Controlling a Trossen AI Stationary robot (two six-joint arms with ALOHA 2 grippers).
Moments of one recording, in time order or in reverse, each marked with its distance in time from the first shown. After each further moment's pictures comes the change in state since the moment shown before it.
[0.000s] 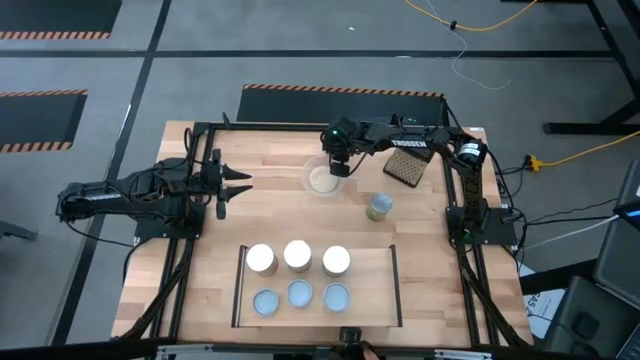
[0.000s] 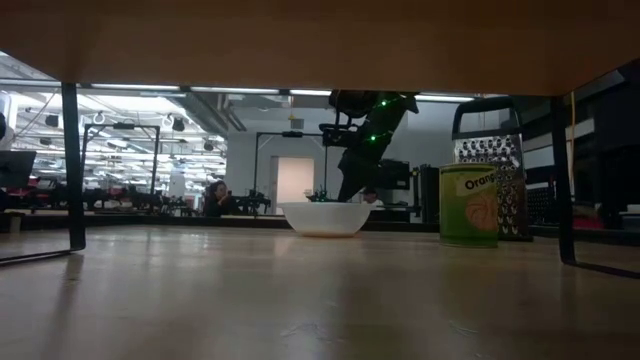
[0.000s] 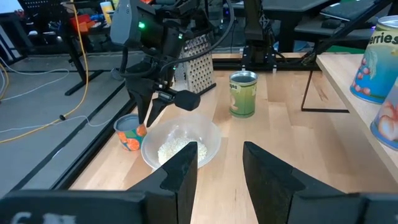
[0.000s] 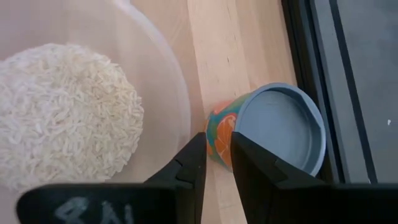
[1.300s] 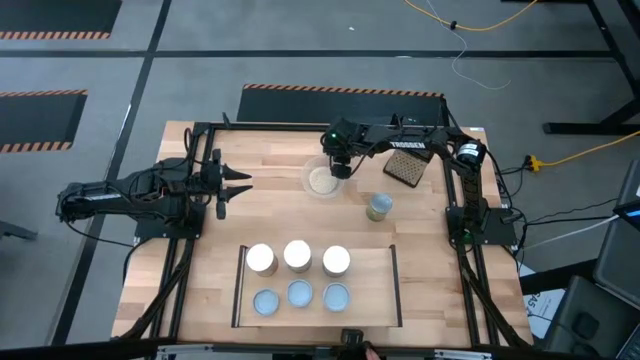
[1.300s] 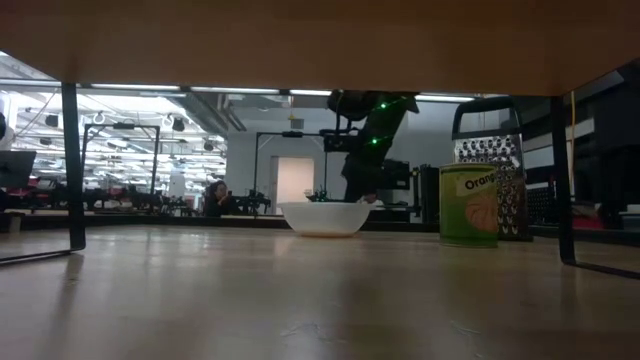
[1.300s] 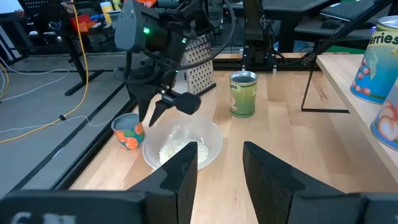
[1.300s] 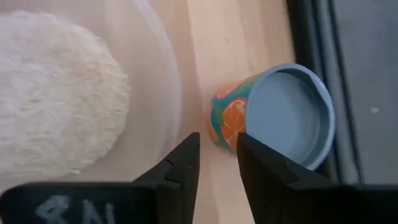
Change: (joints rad) left arm 0.000 0.000 0.000 0.000 0.000 0.000; right arm 0.021 0.003 -0.002 -0.028 0.092 0.002
